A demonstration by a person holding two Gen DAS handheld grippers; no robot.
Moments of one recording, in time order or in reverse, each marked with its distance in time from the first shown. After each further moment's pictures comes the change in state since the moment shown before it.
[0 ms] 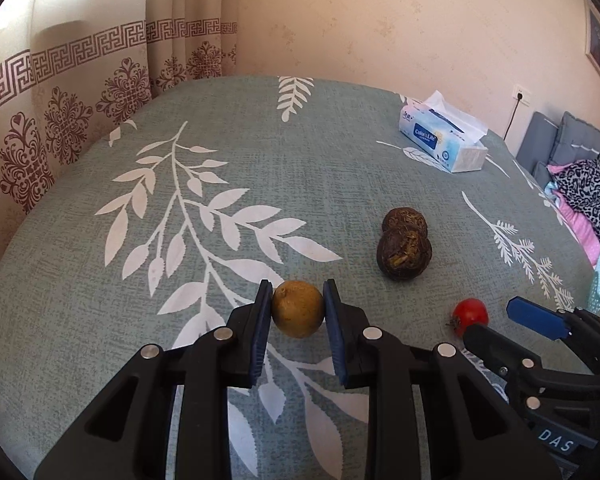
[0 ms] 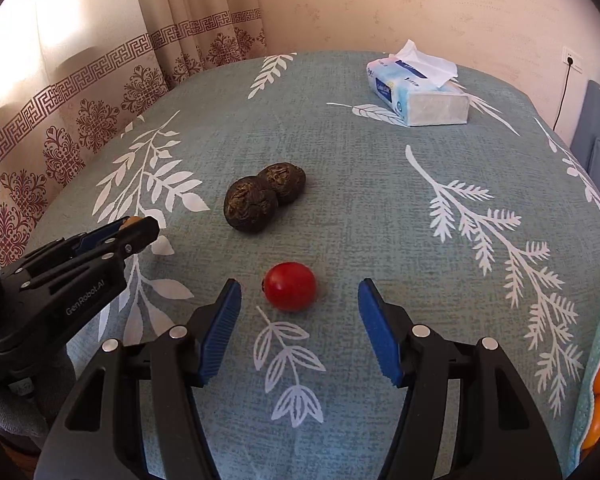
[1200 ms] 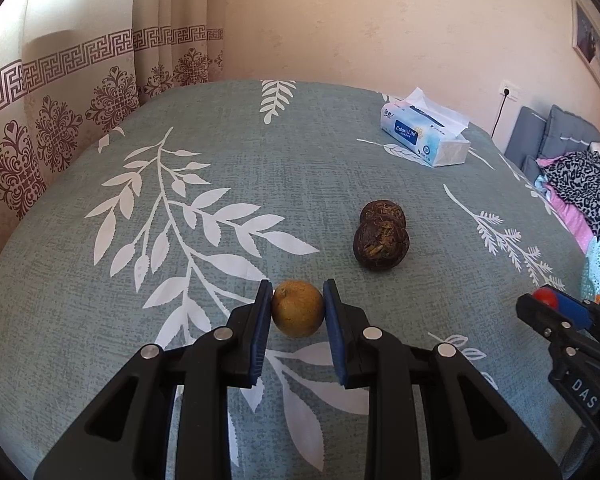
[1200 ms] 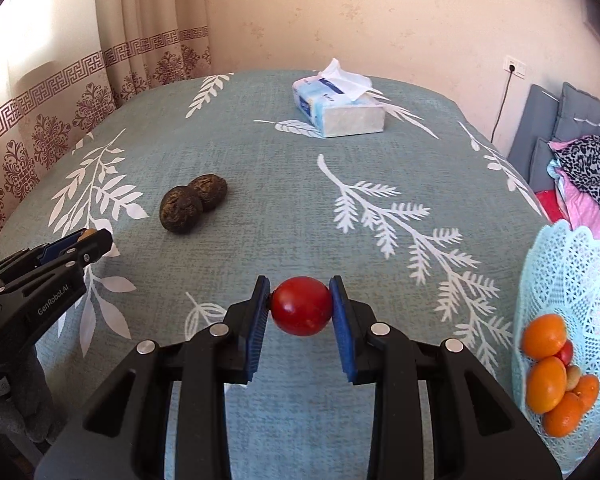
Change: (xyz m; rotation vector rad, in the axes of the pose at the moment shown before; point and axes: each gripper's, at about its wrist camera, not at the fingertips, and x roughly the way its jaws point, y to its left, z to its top) left arm -0.004 -0.010 -0.008 0.036 -0.015 -0.038; right arm -0.043 -0.028 -0.018 0.063 -0.072 -0.234
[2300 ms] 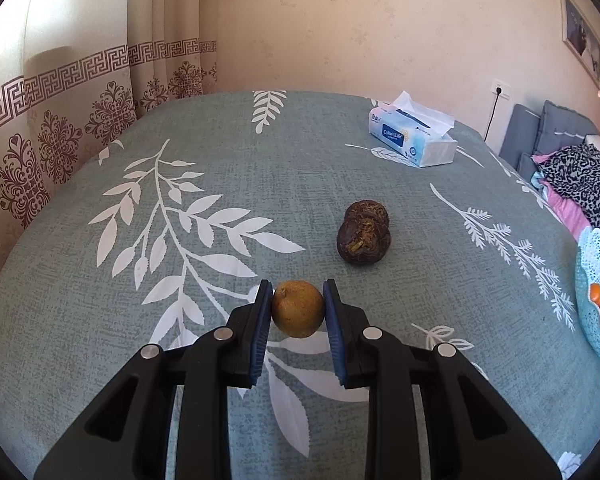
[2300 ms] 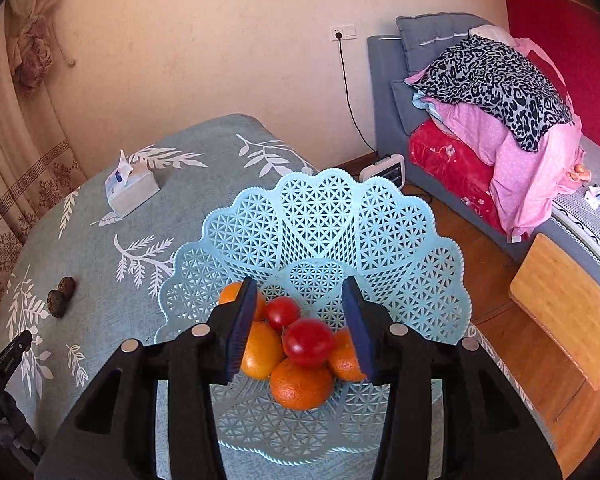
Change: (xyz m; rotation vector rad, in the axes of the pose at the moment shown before) left arm -0.016 -0.014 -0.007 0.030 -0.030 -0.008; right arm -0.101 -0.206 -0.059 0.462 -0.122 -0.225
